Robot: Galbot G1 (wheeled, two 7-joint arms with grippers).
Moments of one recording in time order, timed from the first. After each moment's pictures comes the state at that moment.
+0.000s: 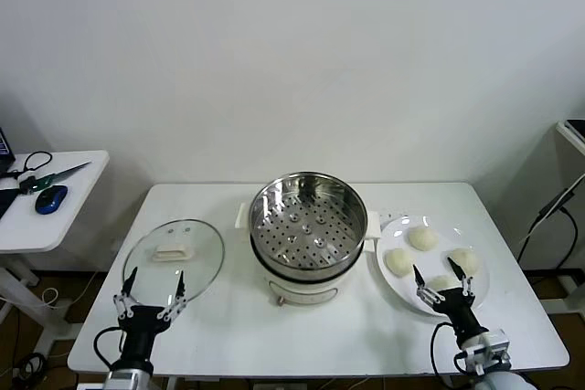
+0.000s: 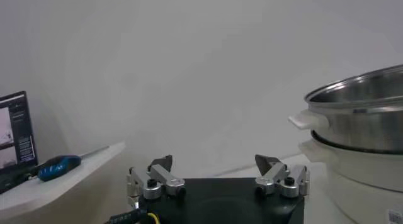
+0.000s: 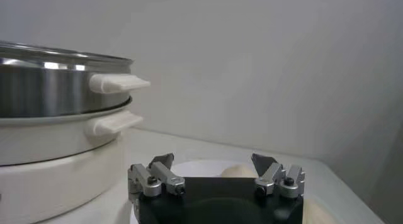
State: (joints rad) left arm 1.70 -1.56 -0.71 -2.05 0.17 -0.13 0.04; right arm -1.46 1.25 0.70 1.70 0.20 0.11 -0.24
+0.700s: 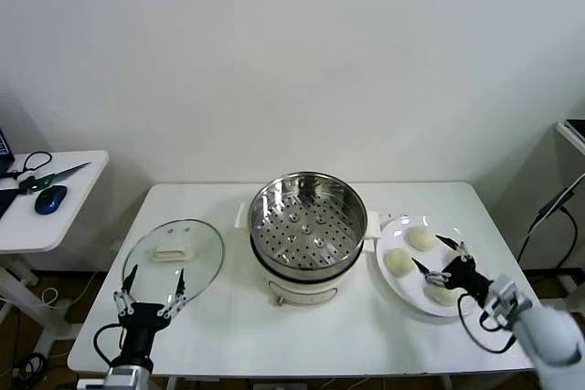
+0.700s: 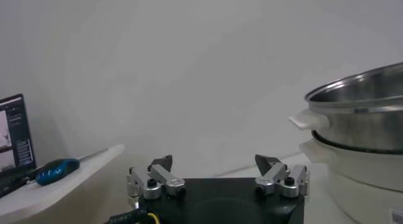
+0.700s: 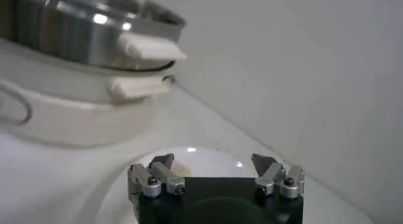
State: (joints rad) left arm 1.69 -1.54 -0.71 -2.04 0.17 -0.12 0.03; right arm -1.07 0.75 0.47 1.48 0.02 -0.03 -0.72
